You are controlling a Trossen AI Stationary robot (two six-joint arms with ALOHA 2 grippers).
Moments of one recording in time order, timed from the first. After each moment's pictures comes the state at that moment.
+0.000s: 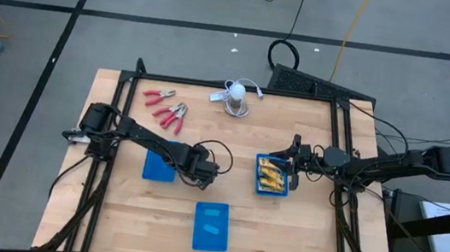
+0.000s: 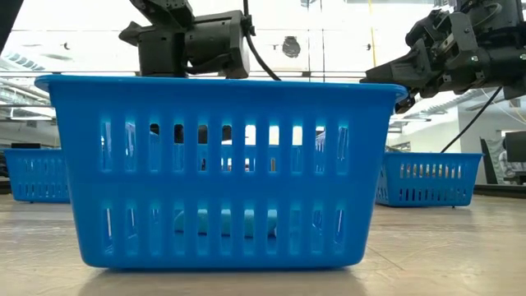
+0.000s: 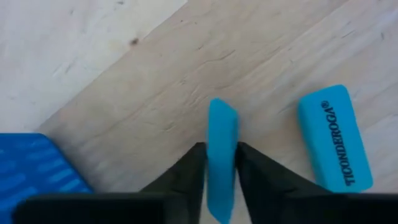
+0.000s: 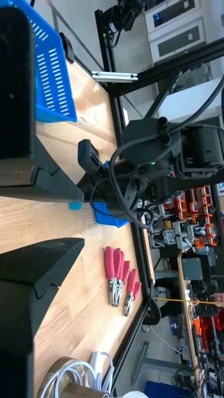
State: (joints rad) left arm -0.14 1.91 1.16 -0.72 -0.17 -1.06; right arm 0.00 0.93 0.12 0.80 0.05 0.17
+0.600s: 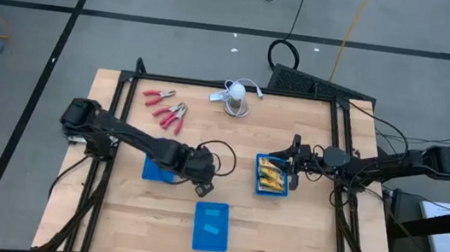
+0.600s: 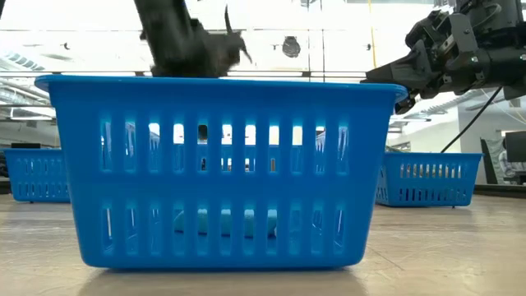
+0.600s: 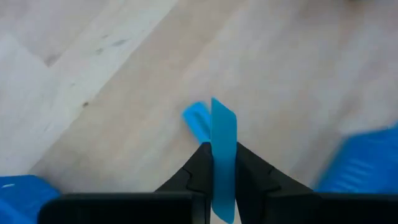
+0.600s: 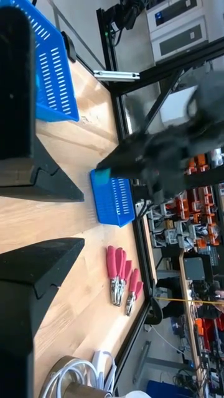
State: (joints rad) left arm -0.21 1.74 1.24 -0.72 -0.21 -0.86; right arm 0.00 0.93 0.12 0.79 0.05 0.17
